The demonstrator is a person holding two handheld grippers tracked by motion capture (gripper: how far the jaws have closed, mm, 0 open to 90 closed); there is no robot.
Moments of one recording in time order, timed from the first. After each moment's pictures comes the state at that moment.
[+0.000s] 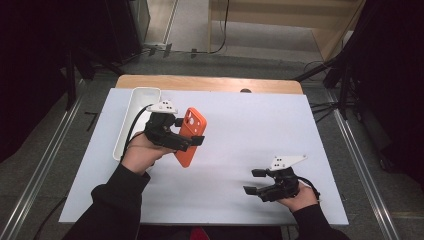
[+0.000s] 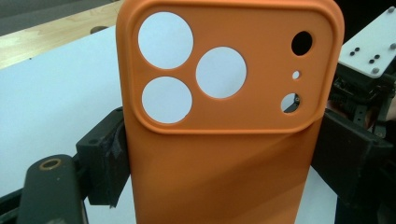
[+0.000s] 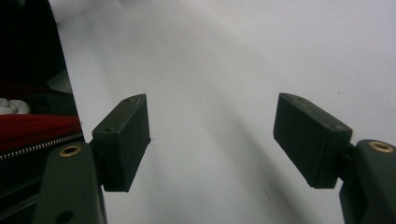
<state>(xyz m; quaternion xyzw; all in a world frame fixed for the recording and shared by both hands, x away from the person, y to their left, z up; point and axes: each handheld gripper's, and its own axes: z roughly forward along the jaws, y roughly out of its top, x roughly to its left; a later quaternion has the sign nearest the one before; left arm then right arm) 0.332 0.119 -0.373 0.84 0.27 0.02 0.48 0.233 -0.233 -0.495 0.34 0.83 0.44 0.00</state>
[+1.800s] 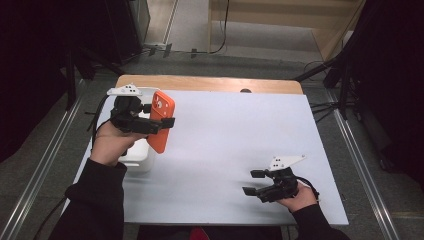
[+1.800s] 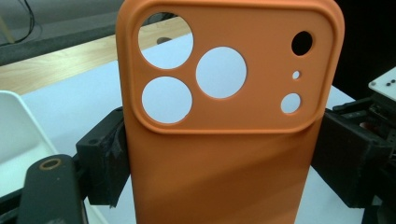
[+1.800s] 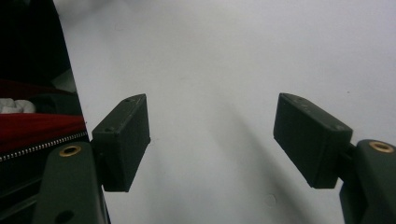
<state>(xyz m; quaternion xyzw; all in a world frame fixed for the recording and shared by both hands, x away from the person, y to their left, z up) 0.346 0.184 -0.343 0.81 0.34 0.07 0.48 0.233 -0.231 -0.496 0.34 0.83 0.44 -0.01</state>
